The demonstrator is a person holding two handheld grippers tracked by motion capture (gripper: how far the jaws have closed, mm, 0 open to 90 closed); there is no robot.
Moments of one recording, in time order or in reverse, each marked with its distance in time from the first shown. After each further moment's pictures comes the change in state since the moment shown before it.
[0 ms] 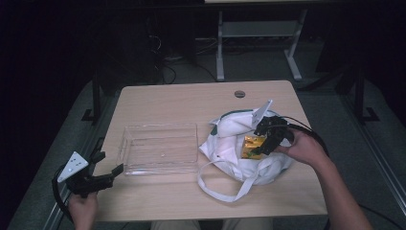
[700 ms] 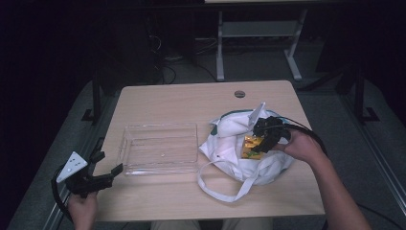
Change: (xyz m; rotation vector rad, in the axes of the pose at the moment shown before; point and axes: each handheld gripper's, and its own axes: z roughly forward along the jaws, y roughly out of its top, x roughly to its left) left arm 0.001 0.000 -0.001 -0.005 0.003 -0.003; right arm -0.002 0.006 0.009 0.079 -0.013 -0.057
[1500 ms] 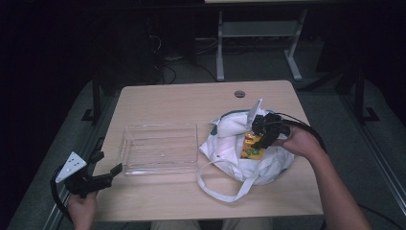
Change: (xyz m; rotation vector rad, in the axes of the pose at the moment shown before) left arm 0.001 0.000 -0.001 -0.005 0.007 -0.005; right arm -0.006 0.008 -0.005 0.043 0.007 -0.015
